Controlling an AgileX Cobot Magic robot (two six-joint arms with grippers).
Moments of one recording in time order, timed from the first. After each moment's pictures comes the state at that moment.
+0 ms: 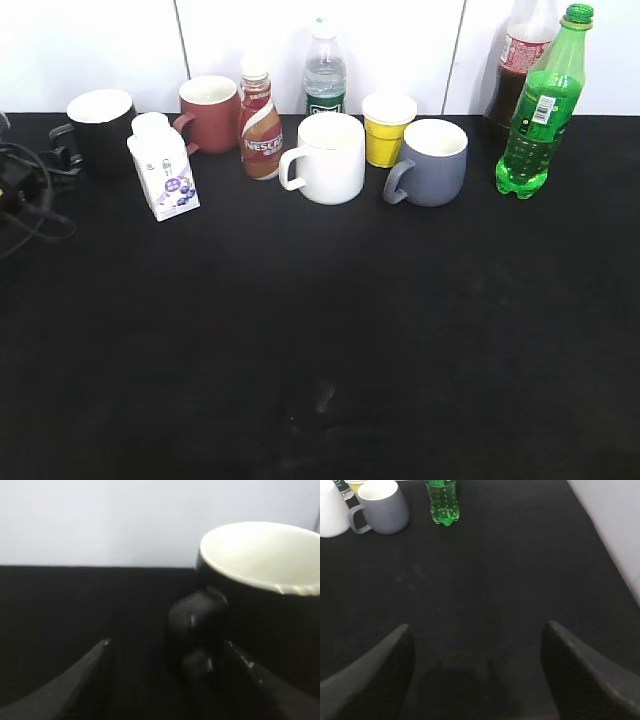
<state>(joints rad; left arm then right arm) 0.01 2.16 -0.87 -0.05 -0.95 0.04 -0.02 -0.01 -0.51 -0.01 1.04 0.03</state>
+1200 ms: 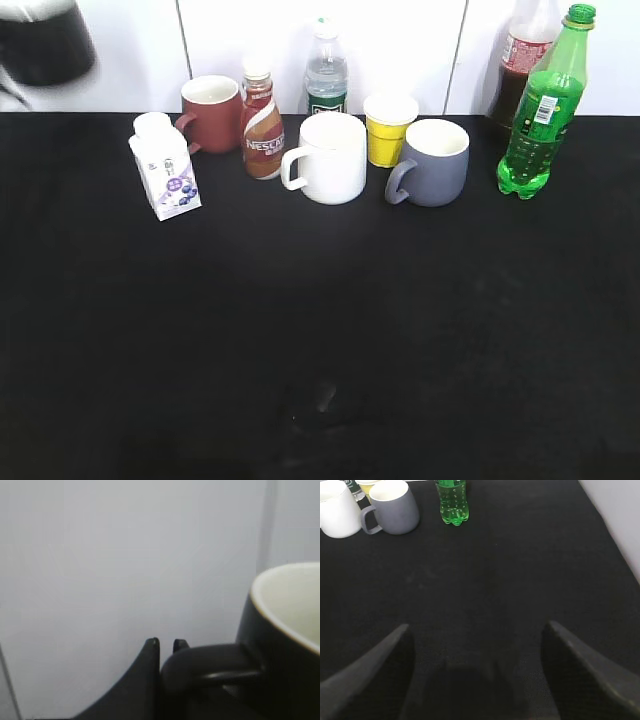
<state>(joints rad) 0.05 1.88 -1.01 -0.04 -0.79 0.05 -0.02 -0.01 -0.51 0.01 1.04 0.03</state>
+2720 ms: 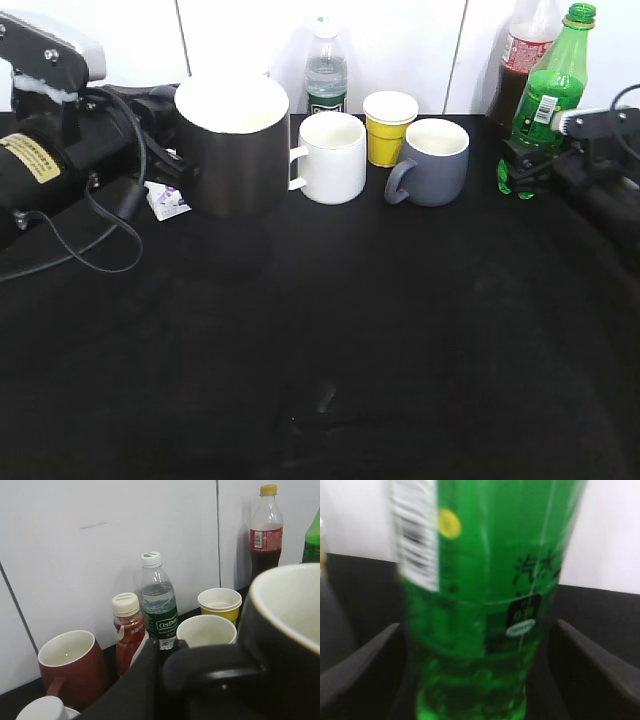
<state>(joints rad) -0.44 1.62 -0.60 0.15 -0.87 0.05 -0.02 2.30 -0.98 -0.21 -1.09 0.00</state>
